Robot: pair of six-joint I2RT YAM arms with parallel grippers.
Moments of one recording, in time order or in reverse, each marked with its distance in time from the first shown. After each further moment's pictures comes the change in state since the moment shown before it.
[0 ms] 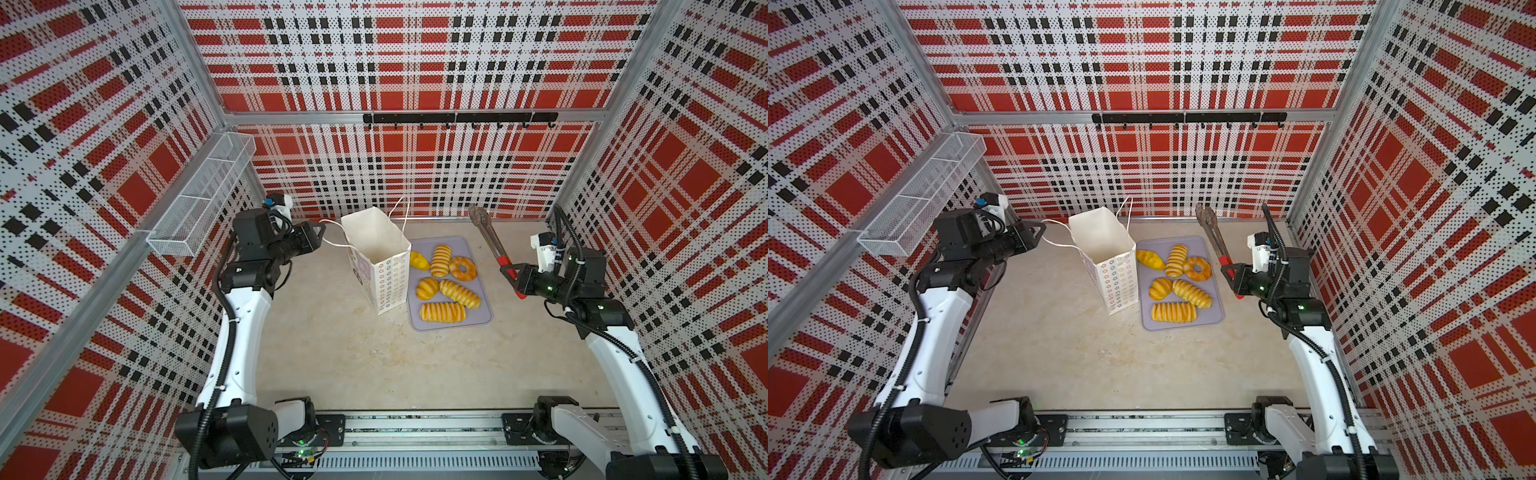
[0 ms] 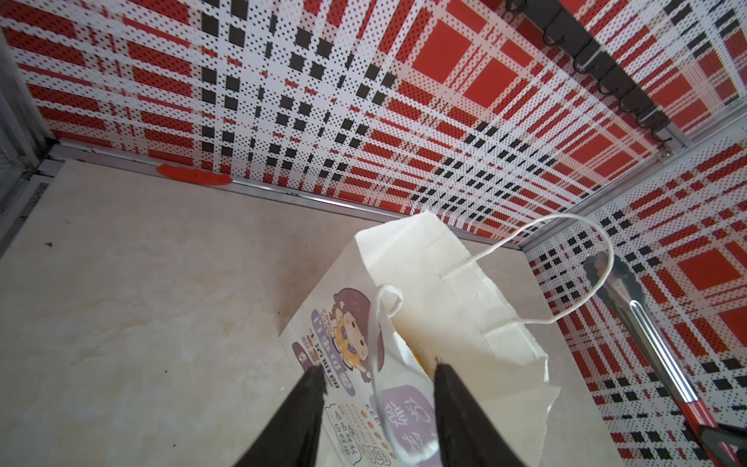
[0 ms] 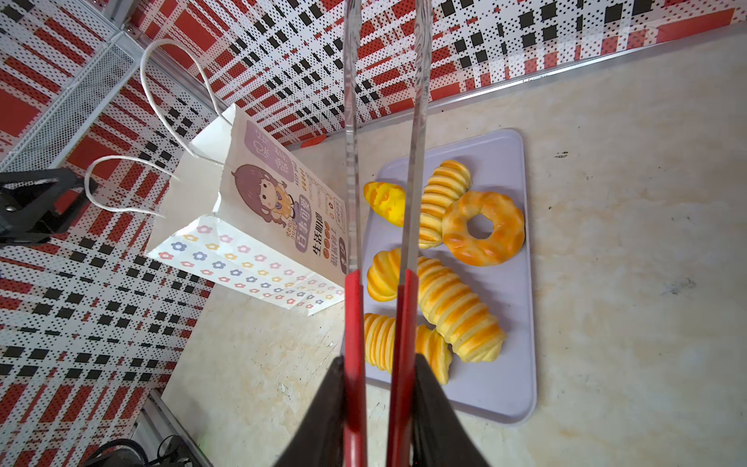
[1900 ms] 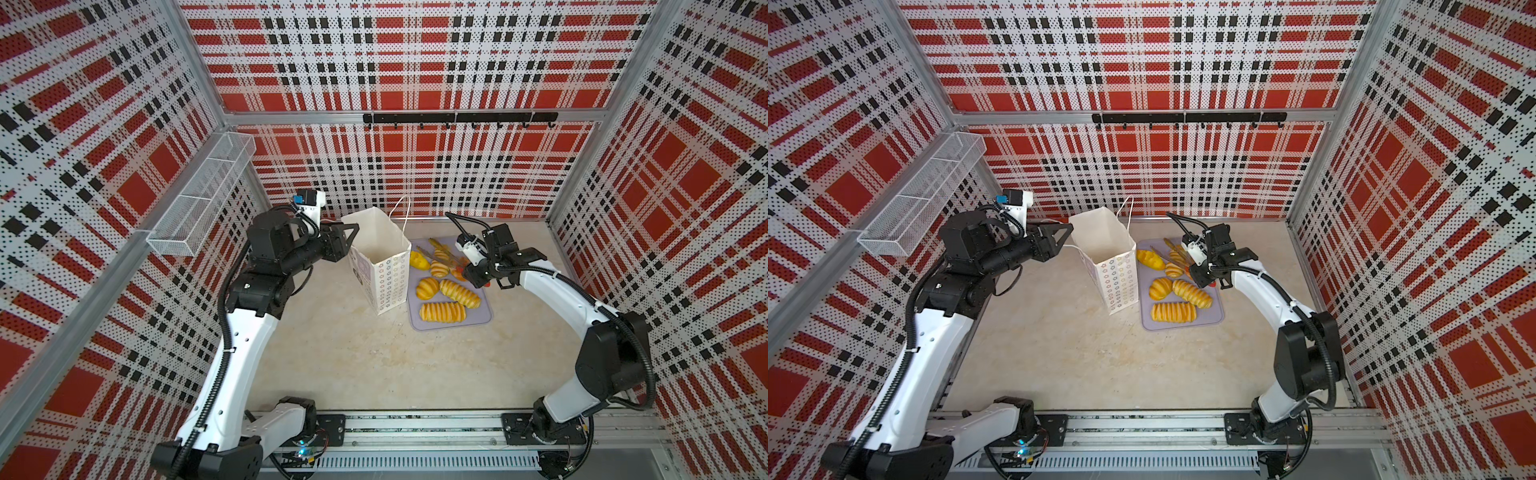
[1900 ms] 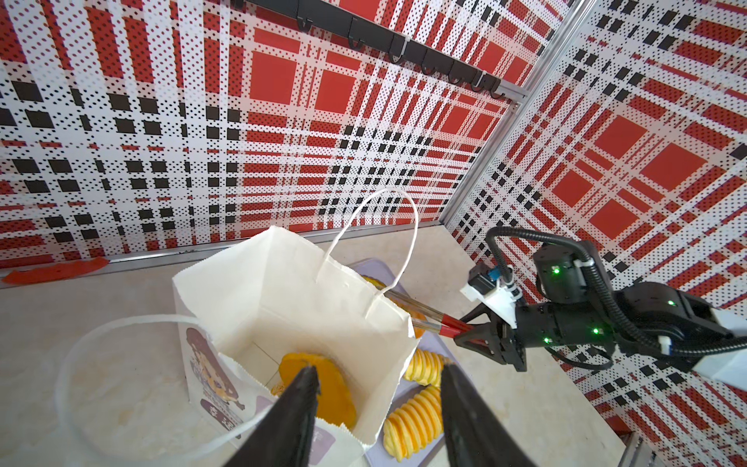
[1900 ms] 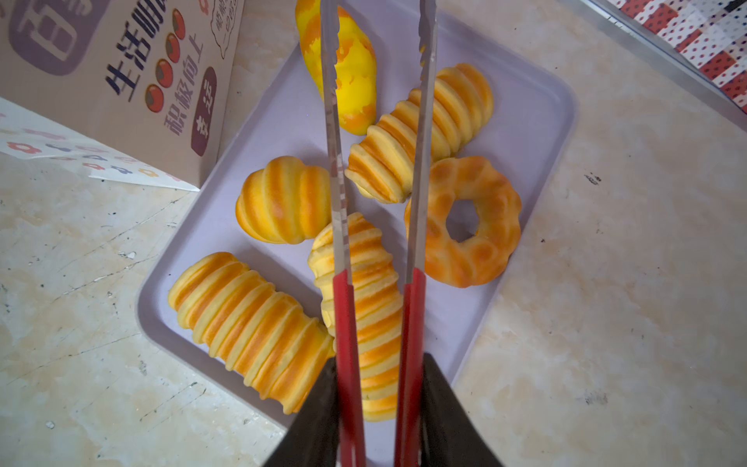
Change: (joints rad) left arm -0.288 -0.097 0.019 0.034 0.006 0.074; right arm 0.355 0.631 0.327 -0.125 0.429 -0.559
